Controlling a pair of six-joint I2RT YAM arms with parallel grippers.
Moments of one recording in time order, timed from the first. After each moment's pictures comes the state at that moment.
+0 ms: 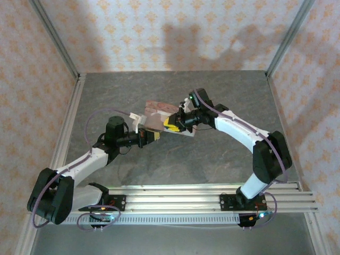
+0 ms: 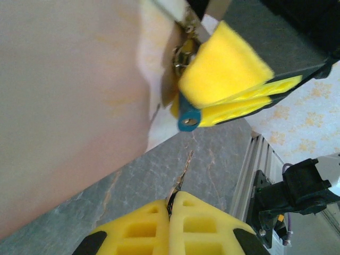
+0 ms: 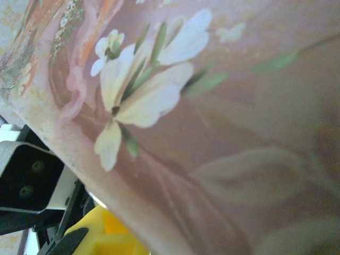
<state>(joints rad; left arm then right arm) -0.32 1.18 0.50 0.26 0.79 -0.44 0.56 1.62 1.22 -0.43 -0.80 1.02</state>
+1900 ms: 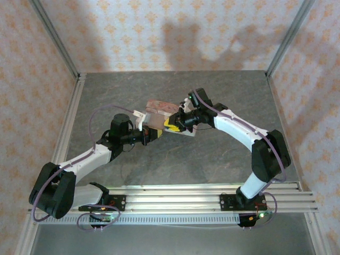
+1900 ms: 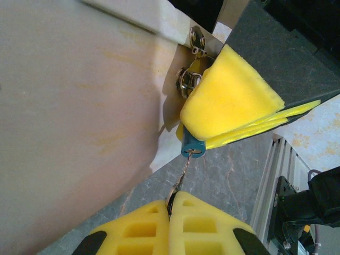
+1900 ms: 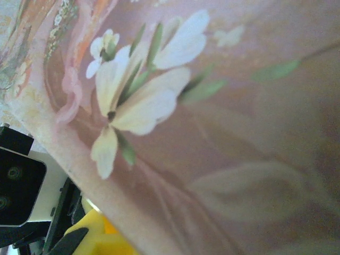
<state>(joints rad) -0.37 1.24 0.55 0.24 0.68 -0.40 0.56 1.63 1.23 -0.47 -0.77 0.99</state>
